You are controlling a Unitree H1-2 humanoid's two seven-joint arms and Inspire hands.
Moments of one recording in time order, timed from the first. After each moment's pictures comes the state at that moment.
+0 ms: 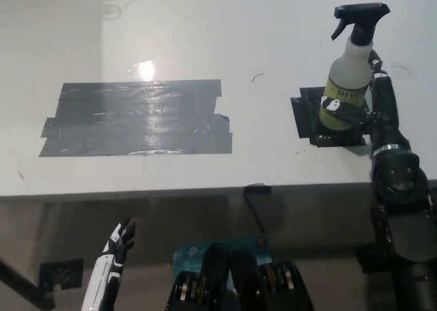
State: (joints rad) left_arm 0.08 0.07 0.01 0.15 0.15 -0.33 -0.02; right_arm -0.65 -0.08 -0.10 0.47 -0.17 0.08 -0.12
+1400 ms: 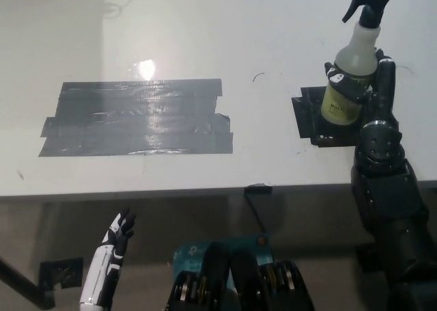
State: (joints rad) left_arm 0.05 0.08 0.01 0.14 0.15 -0.34 -0.02; right_arm -0.83 -0.07 -0.14 0.81 -0.14 -0.06 -0.38
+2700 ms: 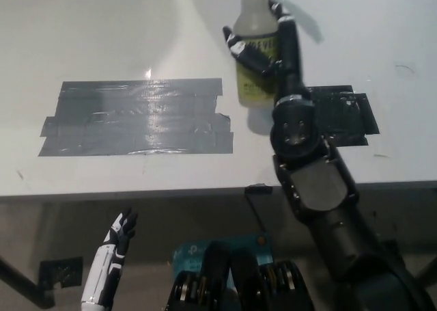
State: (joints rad) left_arm 0.04 0.09 0.00 0.15 0.15 -0.34 -0.02; right_arm -0.92 0.10 0.08 0.72 -0.23 0.02 -0.38
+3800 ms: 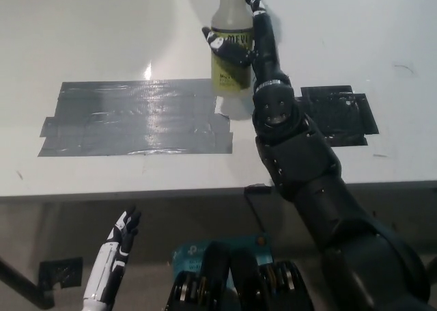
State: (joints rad) left_arm 0.03 0.10 -0.02 0.14 0.16 -0.32 -0.02; right_arm -1.06 0.12 0.04 0.96 -0.16 -0.07 -0.32
